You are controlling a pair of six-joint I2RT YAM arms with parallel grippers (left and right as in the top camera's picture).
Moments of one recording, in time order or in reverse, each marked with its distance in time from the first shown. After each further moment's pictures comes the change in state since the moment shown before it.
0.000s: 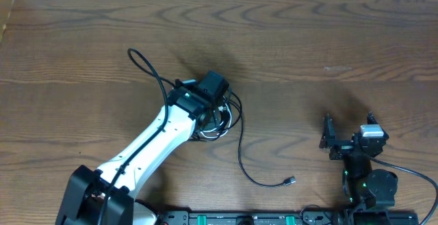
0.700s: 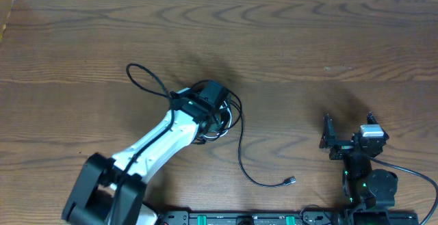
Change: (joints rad) left arm 0.000 0.062 -0.130 0.196 0.028 -0.247; right arm 0.000 0.000 0.000 0.000 0.000 0.000
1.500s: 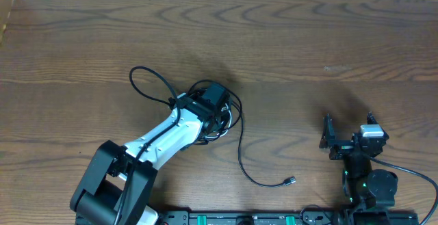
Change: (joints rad) left arm 0.000 0.057 -0.025 0.042 0.003 -0.121; right arm 0.000 0.000 0.000 0.000 0.000 0.000
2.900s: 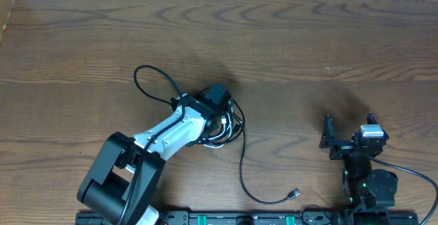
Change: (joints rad) left arm 0.000 0.060 0.002 0.029 -0.005 0.020; right arm 0.000 0.000 0.000 0.000 0.000 0.000
